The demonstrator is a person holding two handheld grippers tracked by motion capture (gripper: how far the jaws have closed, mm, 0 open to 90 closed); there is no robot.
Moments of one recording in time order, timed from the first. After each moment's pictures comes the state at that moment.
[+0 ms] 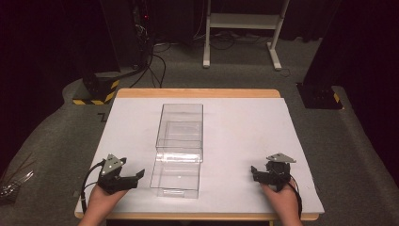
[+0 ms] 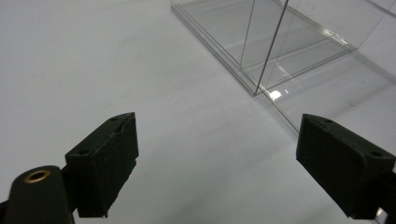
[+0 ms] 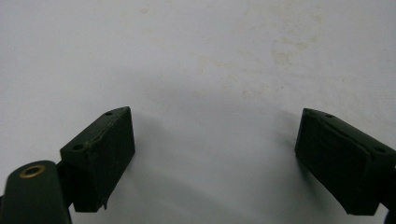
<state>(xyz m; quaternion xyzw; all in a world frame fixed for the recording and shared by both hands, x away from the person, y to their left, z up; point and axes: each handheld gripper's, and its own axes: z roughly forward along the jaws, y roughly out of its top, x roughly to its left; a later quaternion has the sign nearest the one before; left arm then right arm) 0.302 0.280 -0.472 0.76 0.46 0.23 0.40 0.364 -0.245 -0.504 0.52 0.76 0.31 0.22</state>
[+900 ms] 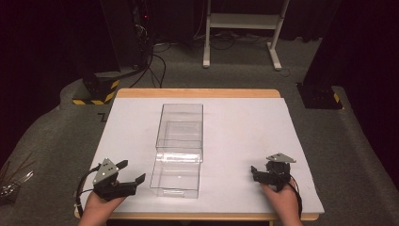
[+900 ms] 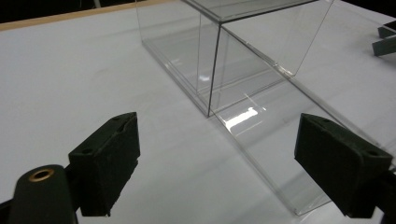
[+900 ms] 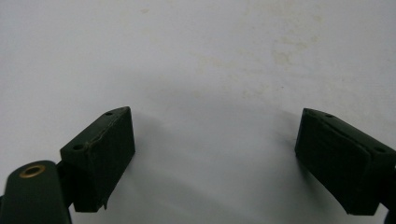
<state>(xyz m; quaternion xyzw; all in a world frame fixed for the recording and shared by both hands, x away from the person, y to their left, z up) 0.275 0.274 -0.445 0.75 0.43 0.22 0.45 0.364 -0.245 -0.504 0.52 0.76 0.31 0.22</state>
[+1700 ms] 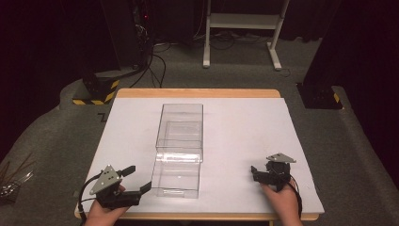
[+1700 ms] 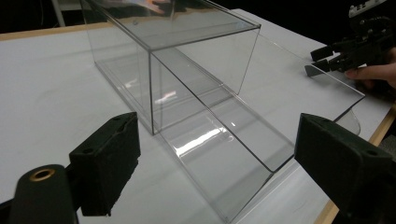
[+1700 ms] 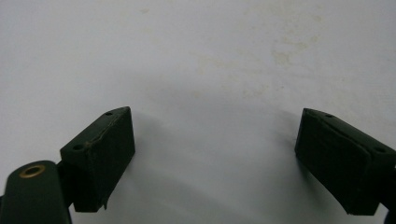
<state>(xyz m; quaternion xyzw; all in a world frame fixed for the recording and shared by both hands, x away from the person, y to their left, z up) 0.252 0.253 -0.437 0.74 0.40 0.18 0.51 0.364 -0.245 -0.504 0.52 0.76 0.31 0.22</state>
